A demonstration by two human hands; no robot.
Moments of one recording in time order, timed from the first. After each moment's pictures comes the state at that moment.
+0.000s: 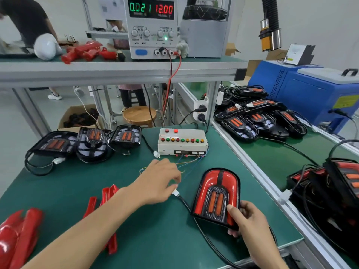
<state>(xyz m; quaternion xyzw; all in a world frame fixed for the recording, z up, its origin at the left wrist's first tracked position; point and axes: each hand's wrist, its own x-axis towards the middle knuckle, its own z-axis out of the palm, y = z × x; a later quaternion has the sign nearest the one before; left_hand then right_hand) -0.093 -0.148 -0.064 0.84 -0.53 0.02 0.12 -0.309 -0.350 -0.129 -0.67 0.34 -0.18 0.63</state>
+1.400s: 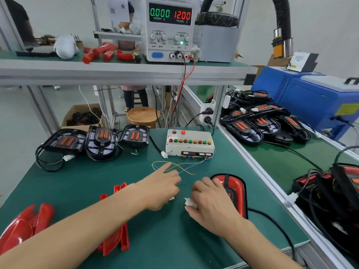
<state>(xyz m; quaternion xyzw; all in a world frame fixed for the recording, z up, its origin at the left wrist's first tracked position) -0.088 -0.128 -0.065 0.75 -0.63 0.06 -0.20 -0.228 -0.285 -0.084 -0.98 -0.06 -0.18 -0.09</state>
